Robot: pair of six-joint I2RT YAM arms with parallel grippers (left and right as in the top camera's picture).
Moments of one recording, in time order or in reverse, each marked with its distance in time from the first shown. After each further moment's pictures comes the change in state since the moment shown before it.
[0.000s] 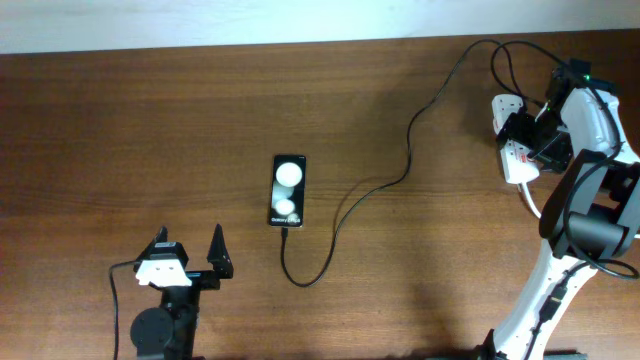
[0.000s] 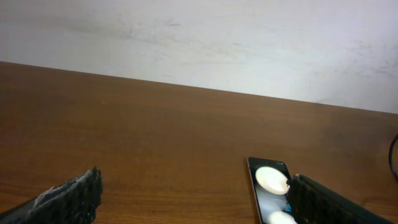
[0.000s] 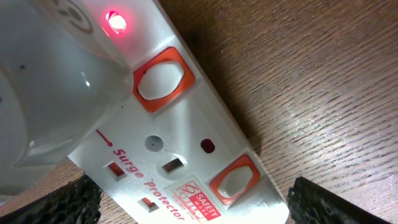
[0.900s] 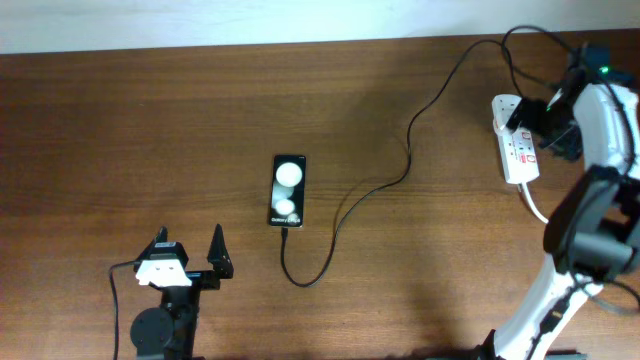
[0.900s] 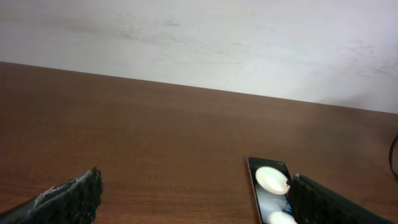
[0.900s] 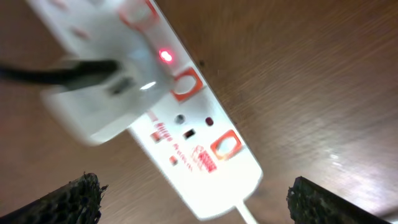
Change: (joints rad) left arm 0.000 0.000 0.000 0.000 0.000 0.000; right arm 0.000 -0.148 0.000 0.000 0.000 0.000
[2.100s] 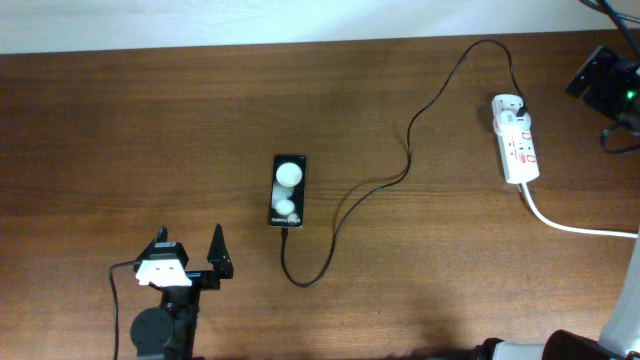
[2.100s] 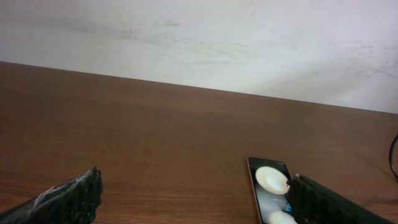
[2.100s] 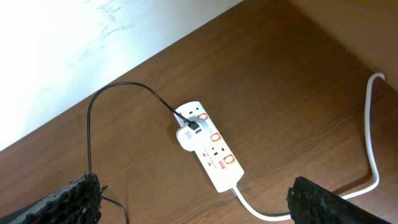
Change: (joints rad) left arm 0.000 0.000 0.000 -0.001 0.000 0.000; right arm 0.001 -0.619 -0.012 -0.003 0.001 0.001
